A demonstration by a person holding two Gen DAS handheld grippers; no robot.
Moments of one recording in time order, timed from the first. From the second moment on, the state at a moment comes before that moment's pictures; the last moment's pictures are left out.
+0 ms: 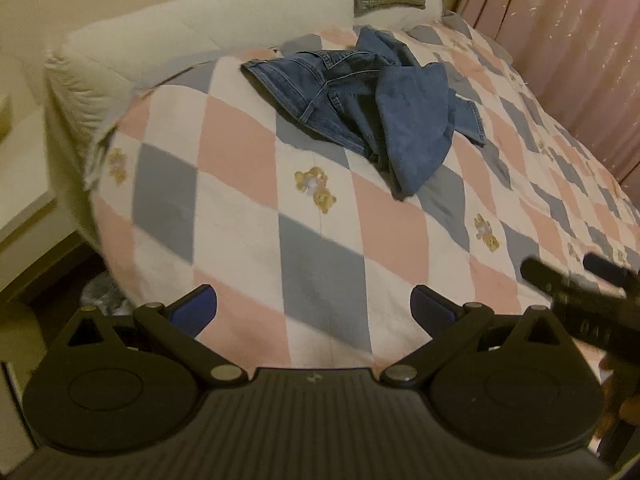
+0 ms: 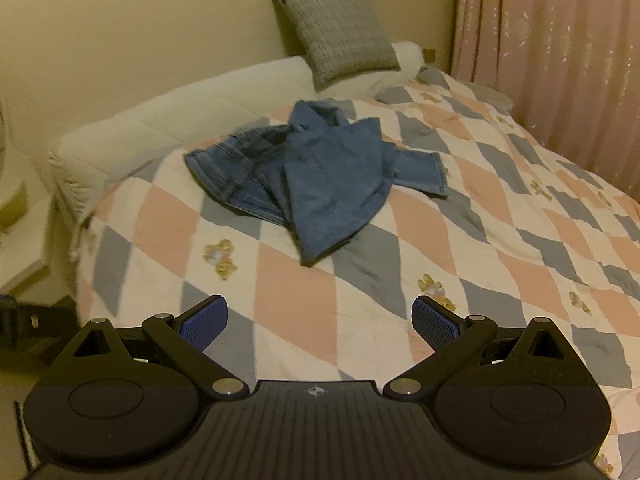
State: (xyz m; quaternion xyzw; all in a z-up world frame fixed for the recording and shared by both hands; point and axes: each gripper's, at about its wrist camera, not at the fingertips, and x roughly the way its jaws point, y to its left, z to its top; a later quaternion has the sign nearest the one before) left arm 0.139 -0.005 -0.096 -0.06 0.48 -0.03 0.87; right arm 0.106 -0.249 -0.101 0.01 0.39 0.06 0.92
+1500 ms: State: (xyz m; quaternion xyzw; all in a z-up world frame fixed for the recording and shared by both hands) left arm 0.540 0.168 -0.284 -0.42 0.43 -0.07 0.80; right arm 0.415 -0.055 -0.368 -0.54 0.23 0.06 0.81
